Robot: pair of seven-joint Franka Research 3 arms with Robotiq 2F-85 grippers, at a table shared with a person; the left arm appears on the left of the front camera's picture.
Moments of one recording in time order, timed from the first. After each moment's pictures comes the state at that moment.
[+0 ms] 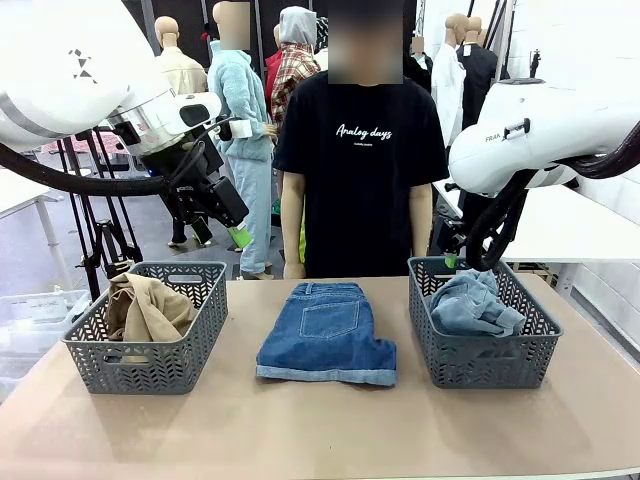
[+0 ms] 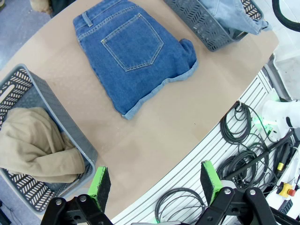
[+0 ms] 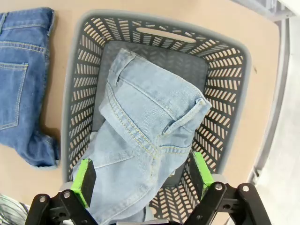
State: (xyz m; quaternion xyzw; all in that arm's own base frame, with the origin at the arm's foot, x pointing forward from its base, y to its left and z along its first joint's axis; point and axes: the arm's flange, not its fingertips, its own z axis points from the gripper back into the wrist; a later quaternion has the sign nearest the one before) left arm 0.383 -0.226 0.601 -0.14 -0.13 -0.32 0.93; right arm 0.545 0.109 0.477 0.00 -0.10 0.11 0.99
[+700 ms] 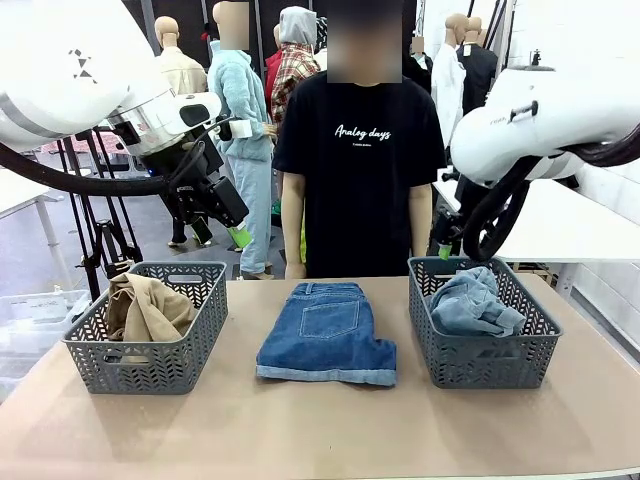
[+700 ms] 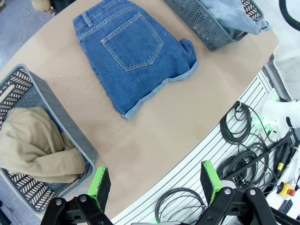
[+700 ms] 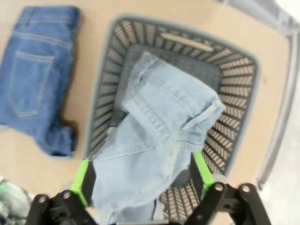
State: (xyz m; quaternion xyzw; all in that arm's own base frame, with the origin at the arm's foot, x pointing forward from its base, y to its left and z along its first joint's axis) left arm 0.383 -0.226 0.601 -0.14 -0.13 -0.32 0.93; right arm 0.529 0.116 0.506 0.04 -0.12 0.15 0.98
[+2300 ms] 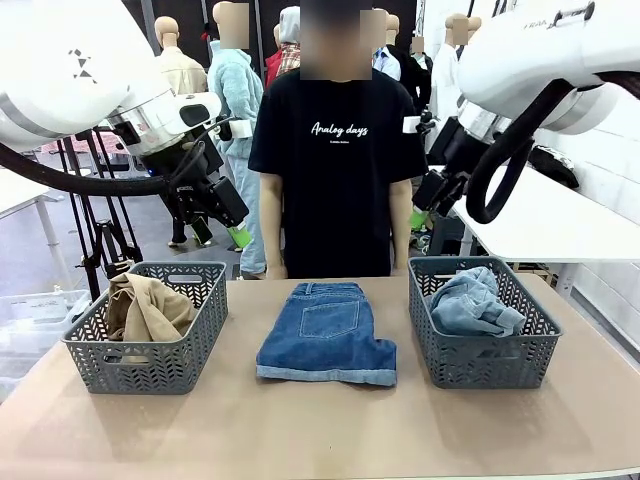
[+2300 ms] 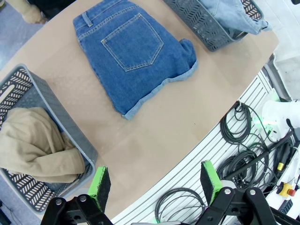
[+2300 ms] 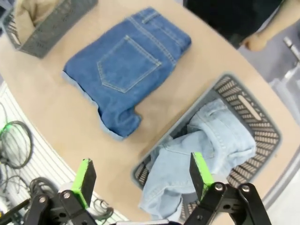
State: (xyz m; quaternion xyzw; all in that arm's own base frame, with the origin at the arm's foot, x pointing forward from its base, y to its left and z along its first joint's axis) left arm 0.383 -0.226 0.601 -0.14 -0.13 -0.32 0.93; right arm 0.463 0.168 0.595 0.12 -0.19 0.38 0.90
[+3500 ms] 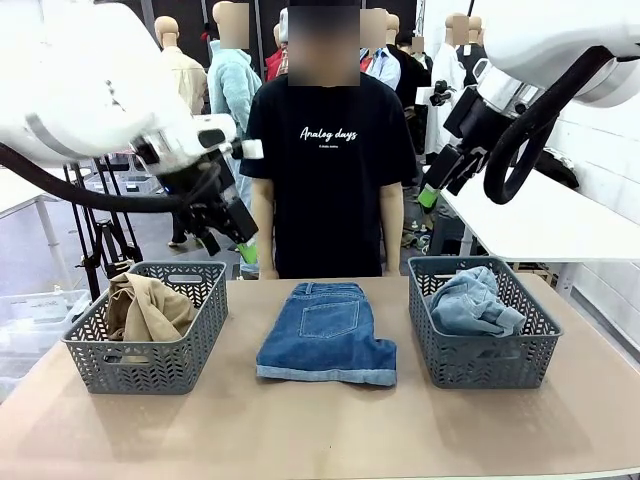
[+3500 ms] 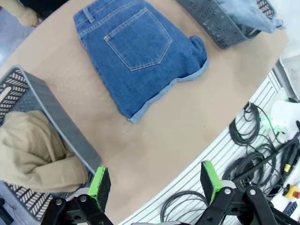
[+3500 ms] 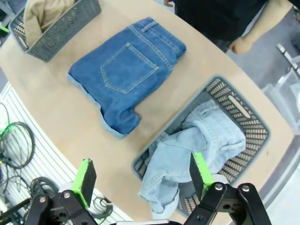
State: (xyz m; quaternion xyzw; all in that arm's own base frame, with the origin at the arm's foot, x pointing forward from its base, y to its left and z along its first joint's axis) left arm 0.410 -0.239 0.556 -0.12 -0.12 -0.32 0.93; right arm 0.446 0.154 0.624 0.12 -0.21 0.37 0.90
